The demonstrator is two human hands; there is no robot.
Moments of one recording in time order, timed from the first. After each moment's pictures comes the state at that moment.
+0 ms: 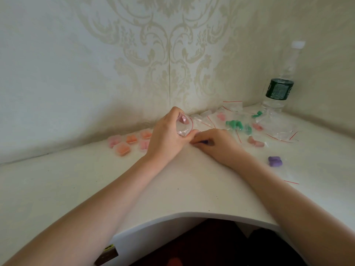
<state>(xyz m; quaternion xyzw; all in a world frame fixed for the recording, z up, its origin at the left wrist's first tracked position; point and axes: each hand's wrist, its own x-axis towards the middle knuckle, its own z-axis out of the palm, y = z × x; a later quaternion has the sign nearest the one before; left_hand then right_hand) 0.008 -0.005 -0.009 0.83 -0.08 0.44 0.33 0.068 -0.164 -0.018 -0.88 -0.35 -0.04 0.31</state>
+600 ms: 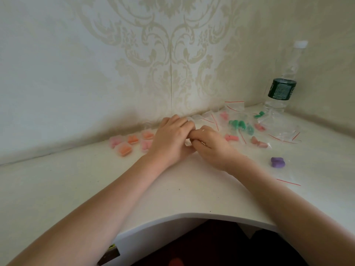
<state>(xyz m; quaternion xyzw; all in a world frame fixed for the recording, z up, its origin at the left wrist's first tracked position) 0.011 0.002 -0.012 0.90 -0.14 0.40 0.06 0.039 -0.145 -0.003 -0.83 -0.44 -0.06 0.33</state>
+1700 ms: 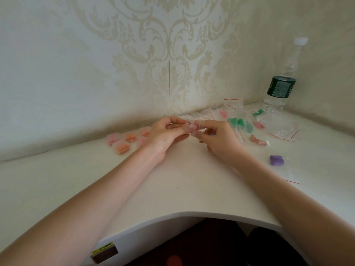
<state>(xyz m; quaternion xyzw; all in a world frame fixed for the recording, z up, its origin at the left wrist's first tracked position) 0.008 -0.002 -0.004 0.61 0.06 0.14 0.78 0.045 -0.151 -0.001 -0.78 -0.30 -0.03 0.55</state>
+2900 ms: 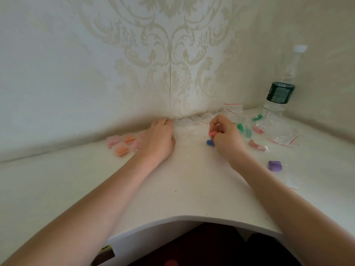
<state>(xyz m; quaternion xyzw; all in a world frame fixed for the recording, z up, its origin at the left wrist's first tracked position) 0.023 0.020 -0.016 0.97 0.06 0.22 0.09 0.057 -0.155 0.004 -0.79 -0.15 -0.04 0.59</state>
